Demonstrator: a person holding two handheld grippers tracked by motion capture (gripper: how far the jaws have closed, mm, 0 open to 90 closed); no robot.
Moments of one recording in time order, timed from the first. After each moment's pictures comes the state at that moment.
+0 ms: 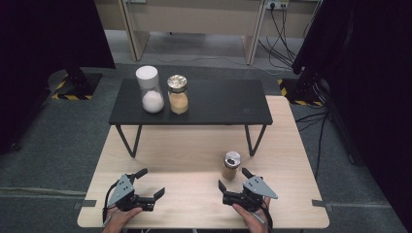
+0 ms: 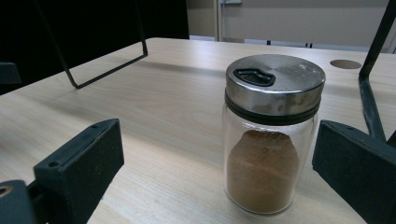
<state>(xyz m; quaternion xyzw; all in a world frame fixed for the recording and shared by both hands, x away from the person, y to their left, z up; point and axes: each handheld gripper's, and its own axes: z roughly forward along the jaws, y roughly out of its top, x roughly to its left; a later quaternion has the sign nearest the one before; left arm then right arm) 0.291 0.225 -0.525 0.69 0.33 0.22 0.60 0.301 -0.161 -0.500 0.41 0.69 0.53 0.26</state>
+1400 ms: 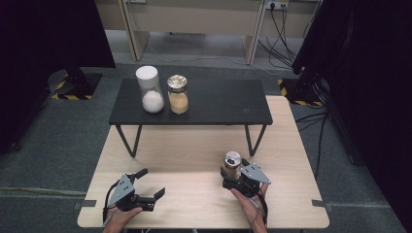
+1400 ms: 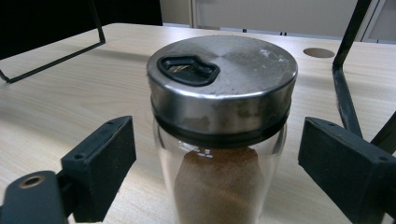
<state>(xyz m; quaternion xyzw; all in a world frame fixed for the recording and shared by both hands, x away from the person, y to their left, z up) 0.292 0.225 -0.525 0.69 0.33 0.22 0.60 0.345 -0.159 -0.515 0.45 0.69 0.49 0.28</state>
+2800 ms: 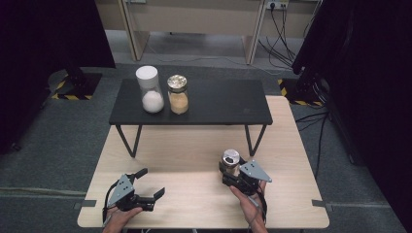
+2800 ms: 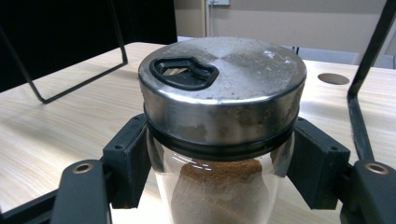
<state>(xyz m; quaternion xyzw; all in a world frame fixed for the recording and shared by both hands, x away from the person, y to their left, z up) 0.292 0.226 -0.525 0.69 0.33 0.22 0.60 0.339 -0.150 -0.488 0.42 0.69 0.52 0.28</state>
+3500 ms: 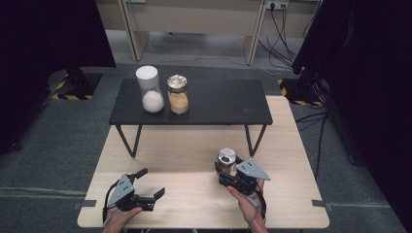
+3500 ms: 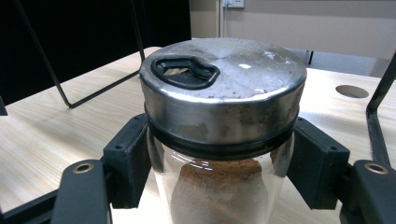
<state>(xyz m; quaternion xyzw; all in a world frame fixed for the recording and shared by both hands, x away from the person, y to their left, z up) 0.292 0.226 -0.525 0.69 0.33 0.22 0.60 0.334 -0.141 -0.469 0.40 0.70 0.53 0.26</state>
